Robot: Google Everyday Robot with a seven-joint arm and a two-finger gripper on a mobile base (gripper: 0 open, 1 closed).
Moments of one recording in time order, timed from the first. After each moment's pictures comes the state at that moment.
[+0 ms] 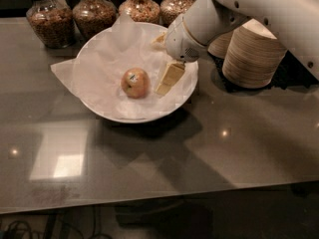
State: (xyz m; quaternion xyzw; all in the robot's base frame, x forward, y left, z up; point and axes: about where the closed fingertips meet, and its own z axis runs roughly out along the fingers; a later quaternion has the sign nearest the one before) arm 0.593 -0.003 0.906 -0.72 0.61 0.12 0.31
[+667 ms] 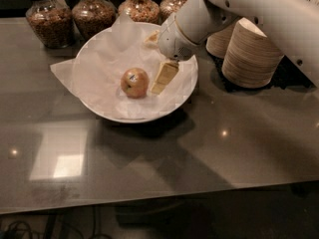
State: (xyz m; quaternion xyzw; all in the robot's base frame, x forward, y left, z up) arm 0.597 0.013 0.907 -0.74 0.58 0.12 0.32
